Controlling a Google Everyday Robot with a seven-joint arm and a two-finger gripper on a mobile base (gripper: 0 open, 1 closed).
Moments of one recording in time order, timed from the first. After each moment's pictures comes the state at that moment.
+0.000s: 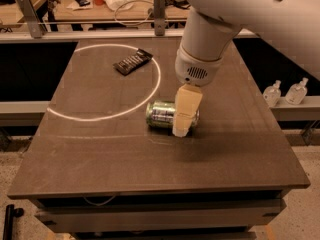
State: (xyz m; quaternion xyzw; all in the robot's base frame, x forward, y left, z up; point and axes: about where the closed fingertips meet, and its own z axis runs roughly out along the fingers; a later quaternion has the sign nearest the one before) arm 0.501 -0.063 0.878 -0.63 0.77 0.02 0.09
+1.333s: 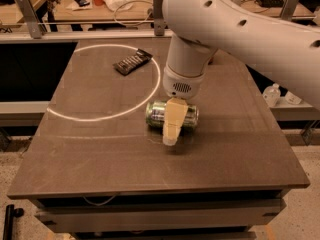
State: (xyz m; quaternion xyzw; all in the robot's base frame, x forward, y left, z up) arm 0.512 -0.038 0.829 -0.65 0.76 0.04 0.07
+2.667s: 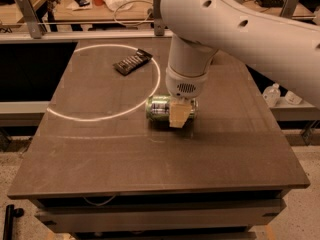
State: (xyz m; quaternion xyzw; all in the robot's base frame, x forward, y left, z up) arm 0.508 -0.048 0.836 -0.67 0.74 0.01 0.07
